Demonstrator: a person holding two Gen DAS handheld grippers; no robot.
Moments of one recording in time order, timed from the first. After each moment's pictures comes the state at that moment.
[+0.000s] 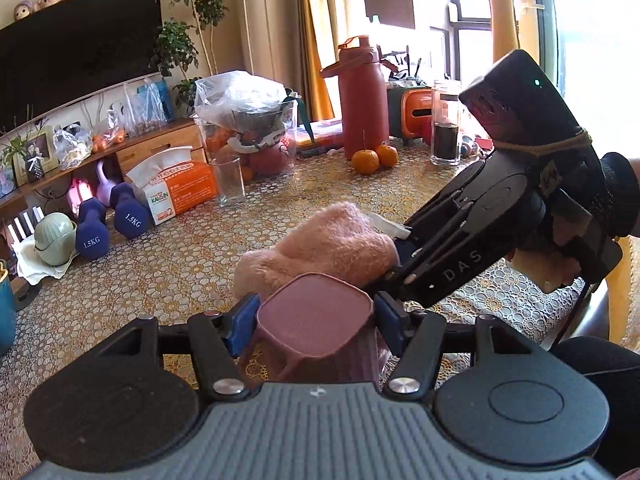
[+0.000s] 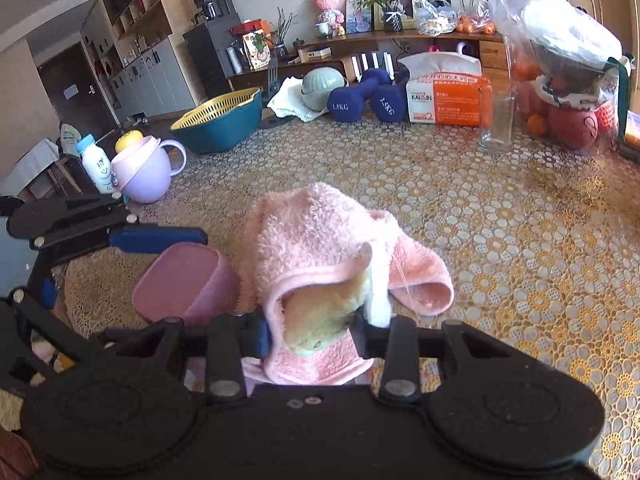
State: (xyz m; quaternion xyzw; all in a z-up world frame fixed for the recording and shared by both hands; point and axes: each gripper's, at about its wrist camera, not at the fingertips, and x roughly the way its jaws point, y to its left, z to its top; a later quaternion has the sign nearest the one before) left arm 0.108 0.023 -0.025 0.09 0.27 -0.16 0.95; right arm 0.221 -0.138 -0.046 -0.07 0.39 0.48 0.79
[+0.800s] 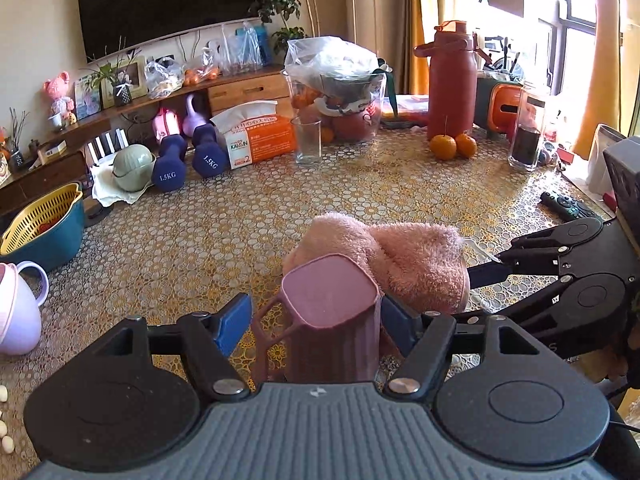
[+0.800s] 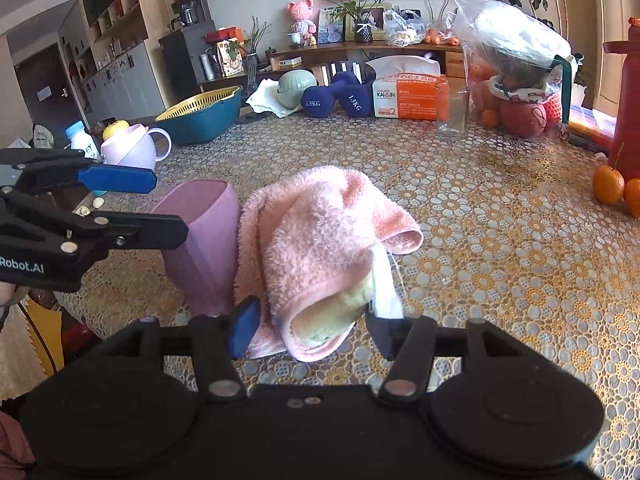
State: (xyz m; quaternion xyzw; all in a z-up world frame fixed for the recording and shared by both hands) left arm 0.093 -0.001 0.003 0.03 0.34 0.01 0.94; right arm 0.172 -0.175 -0.047 -0.08 0.36 0.43 0.82
